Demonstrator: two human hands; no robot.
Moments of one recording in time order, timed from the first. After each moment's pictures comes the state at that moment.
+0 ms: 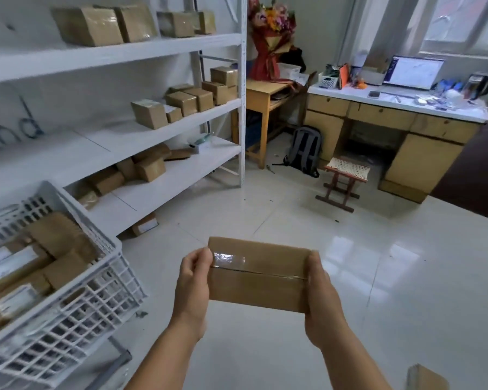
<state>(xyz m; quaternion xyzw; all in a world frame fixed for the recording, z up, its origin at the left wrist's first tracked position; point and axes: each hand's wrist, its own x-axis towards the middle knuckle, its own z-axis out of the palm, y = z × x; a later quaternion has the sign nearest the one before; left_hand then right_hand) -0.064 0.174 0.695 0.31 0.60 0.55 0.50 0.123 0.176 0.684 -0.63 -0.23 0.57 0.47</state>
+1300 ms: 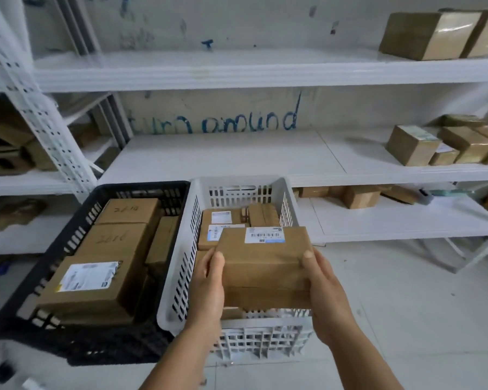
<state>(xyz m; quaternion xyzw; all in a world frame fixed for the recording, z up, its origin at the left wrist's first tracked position) -0.387 0.187 0.694 0.02 0.72 0.66 0.20 -0.277 0.322 0.696 -0.38 -0.56 0.70 0.22</state>
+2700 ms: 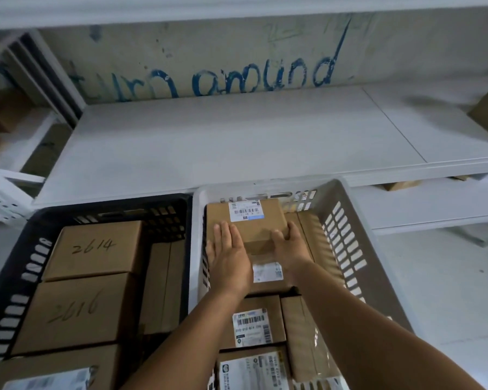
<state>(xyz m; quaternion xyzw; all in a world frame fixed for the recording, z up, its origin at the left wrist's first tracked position) -0.666 0.312 0.579 0.30 0.93 0.11 0.17 -0.608 0.418 0.583 -0.51 -0.59 0.62 0.08</state>
